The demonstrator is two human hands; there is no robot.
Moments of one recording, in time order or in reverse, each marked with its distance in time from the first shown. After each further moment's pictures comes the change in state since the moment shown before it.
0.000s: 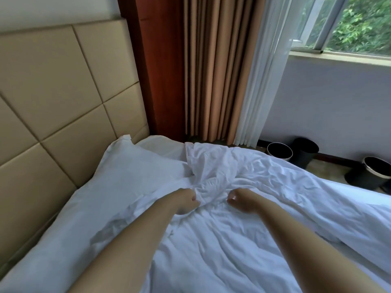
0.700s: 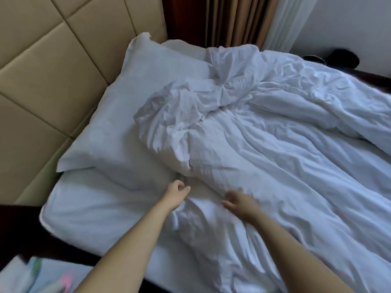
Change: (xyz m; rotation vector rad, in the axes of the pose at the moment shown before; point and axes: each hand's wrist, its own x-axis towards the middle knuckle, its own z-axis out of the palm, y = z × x) left_hand -0.167 -0.133 0.290 -0.680 0.119 -0.409; right_hand -0.193 -0.088 0.277 0.427 -0.244 0.116
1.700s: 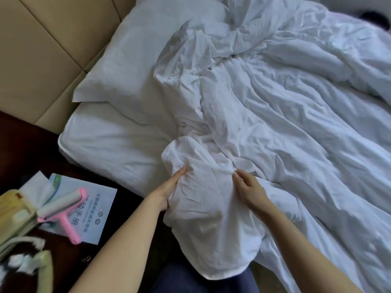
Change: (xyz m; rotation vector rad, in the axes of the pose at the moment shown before) left_hand -0.168 -0.113 0.069 -0.841 -0.262 -0.494; right_hand -0.158 0.040 0.099 0.581 0.172 -0.183
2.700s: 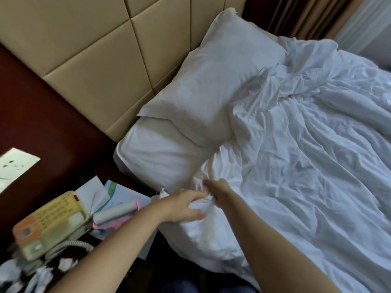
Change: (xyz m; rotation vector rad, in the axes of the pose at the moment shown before) left_hand -0.114 0.080 -0.191 1.190 -0.153 0.584; right_hand 0.090 -0.144 0.253 0.257 -0.113 0.613
